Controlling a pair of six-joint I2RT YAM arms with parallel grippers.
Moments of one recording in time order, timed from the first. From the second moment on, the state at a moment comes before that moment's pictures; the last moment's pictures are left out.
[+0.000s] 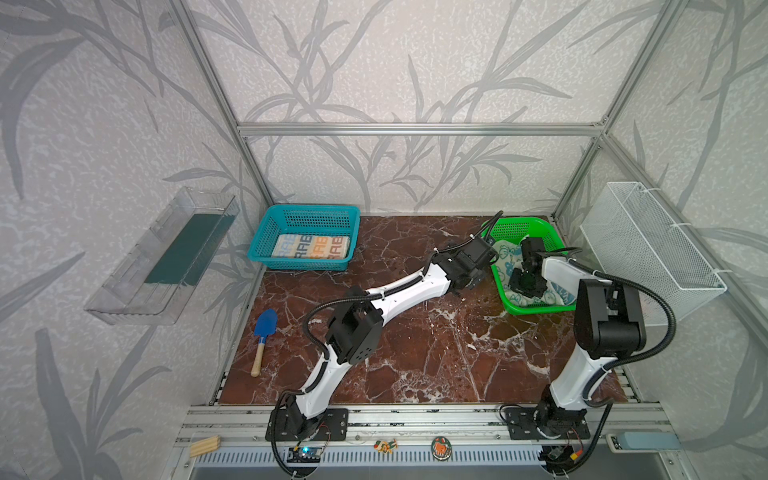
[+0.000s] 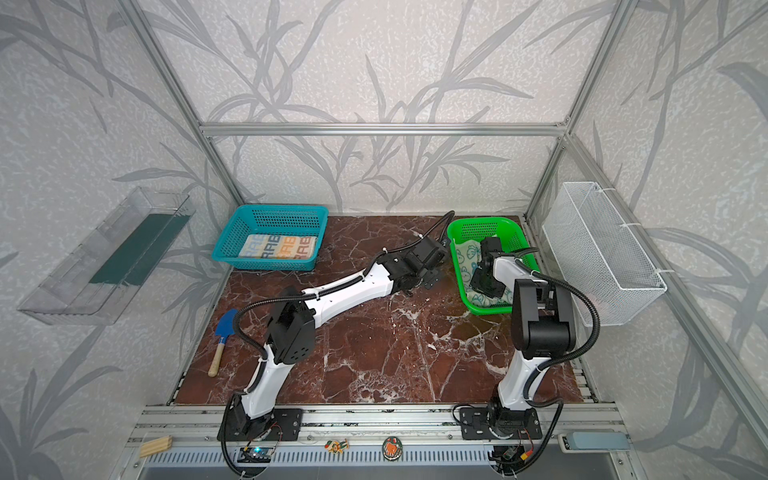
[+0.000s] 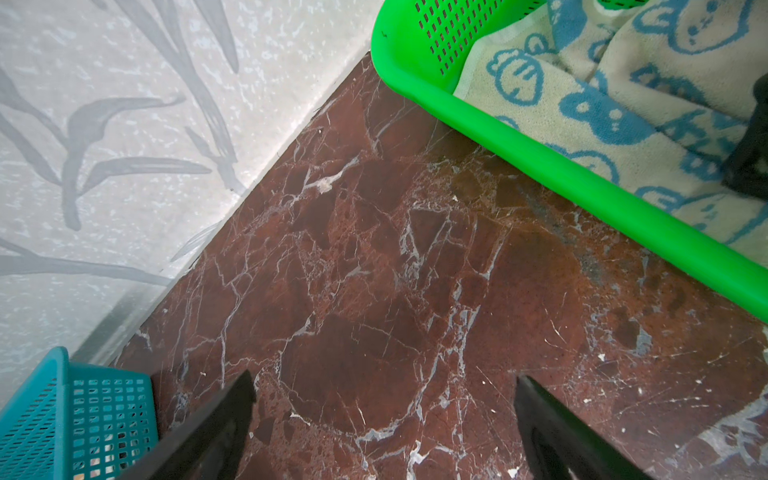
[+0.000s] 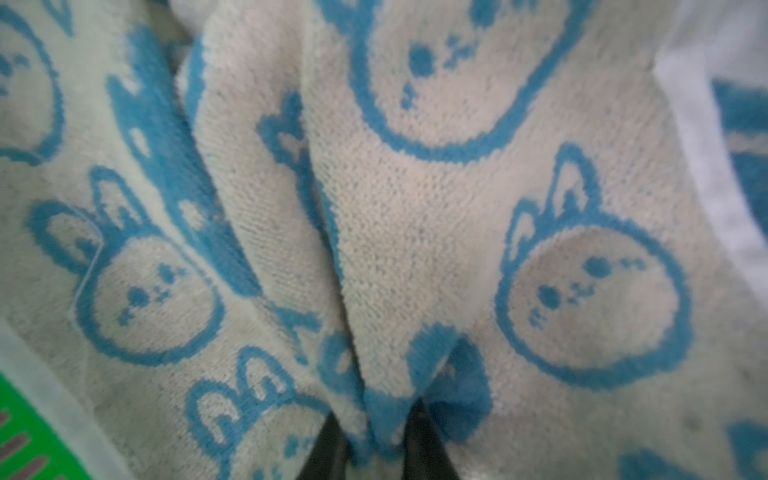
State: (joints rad) left arm -0.94 2.20 1.99 -0.61 -0.51 0.09; right arm -0.02 1.82 1.17 -0.63 0.08 0.45
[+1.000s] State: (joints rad) left arm -0.71 1.29 1.18 -0.59 -0.72 -0.21; right arm 0.48 1.67 1.70 -0.76 -0.04 0.40
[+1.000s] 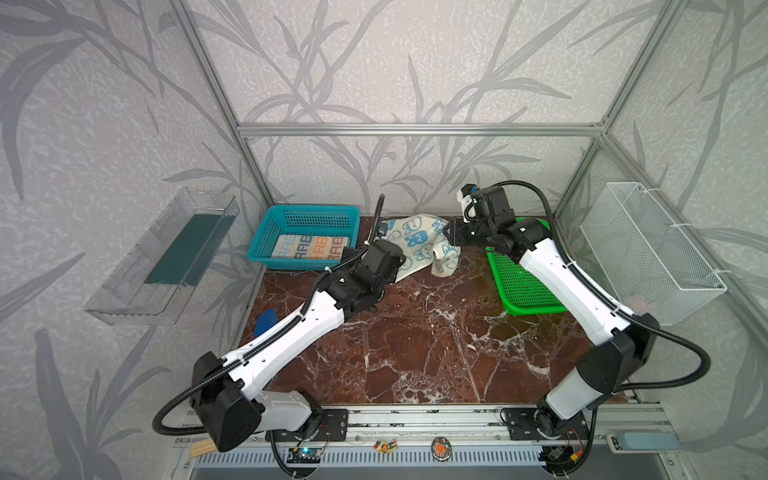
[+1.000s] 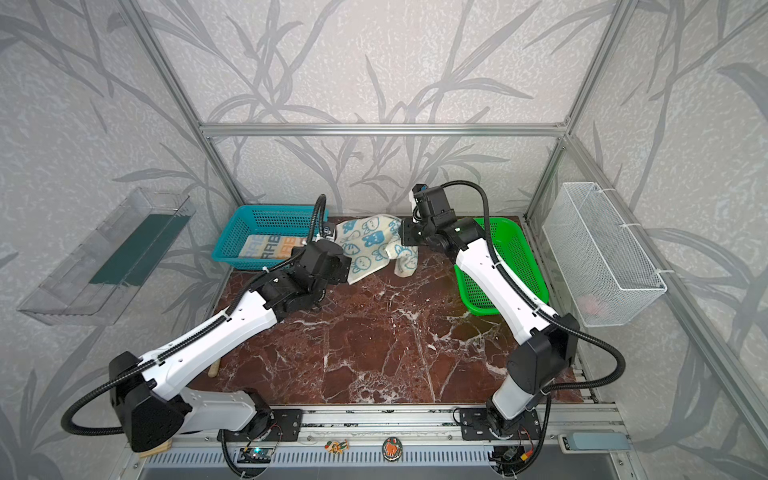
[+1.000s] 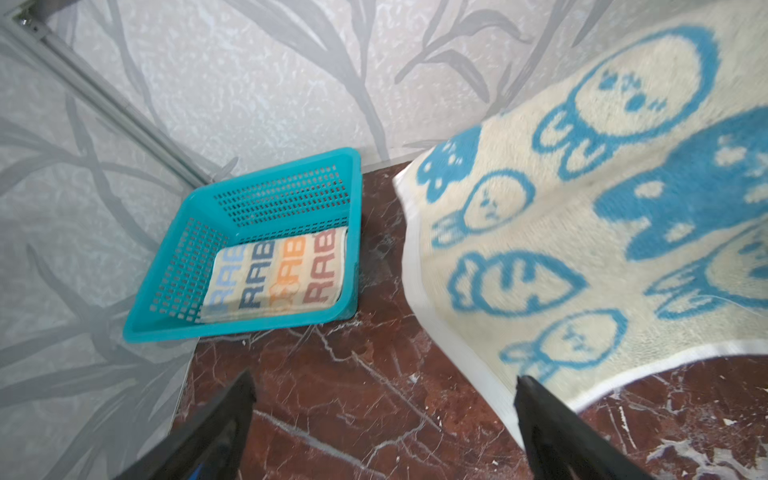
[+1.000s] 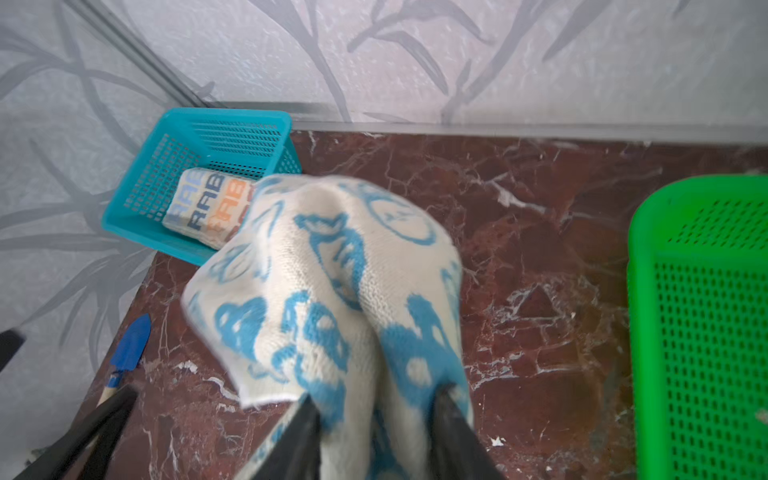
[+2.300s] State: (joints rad) left arm -0.52 1.19 1.00 -0.63 -0.46 -0.45; right arm 0.63 1.94 1.26 -0.46 -0.37 0.53
